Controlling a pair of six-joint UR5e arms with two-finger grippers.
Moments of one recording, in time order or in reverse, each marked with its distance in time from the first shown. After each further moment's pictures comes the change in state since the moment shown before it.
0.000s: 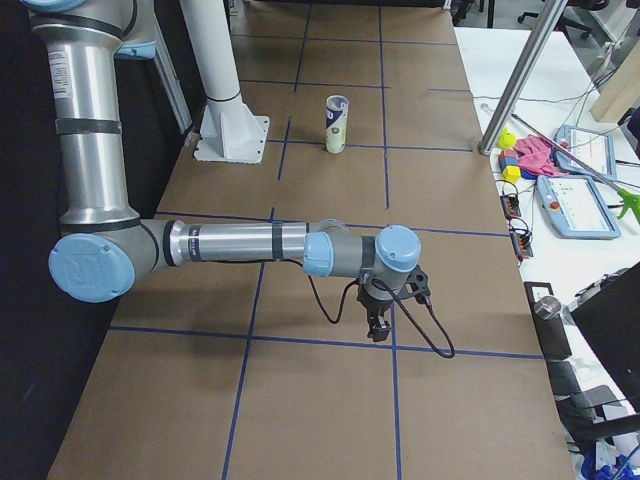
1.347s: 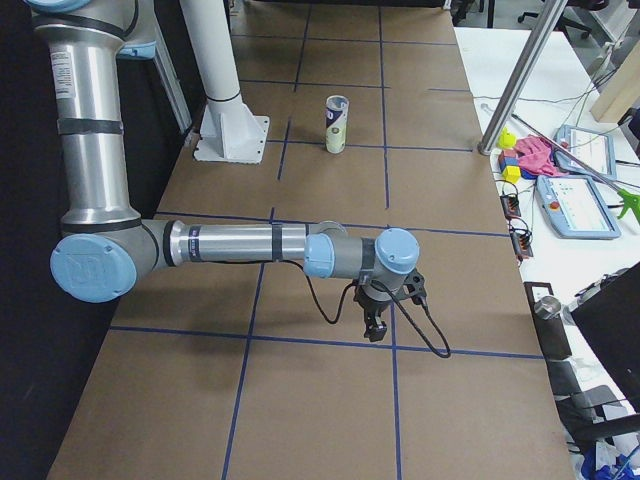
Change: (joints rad) left arm 0.021 -0.117 -0.097 0.339 0.087 0.164; right arm -0.024 0.001 -0.005 0.001 0.003 0.003
